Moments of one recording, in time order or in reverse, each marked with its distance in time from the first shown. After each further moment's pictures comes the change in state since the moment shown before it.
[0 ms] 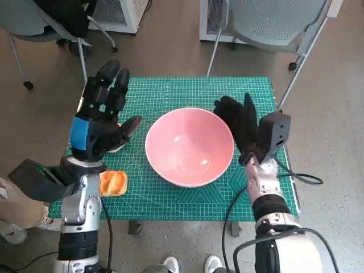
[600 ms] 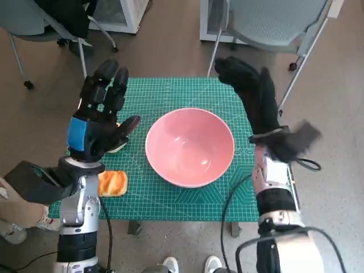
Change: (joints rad) left arm 0.001 -0.006 0.000 -0.018 -0.003 0.008 -0.007; right arm 0.049 0.027 0.027 -0.297 0.139 -0.446 0.318
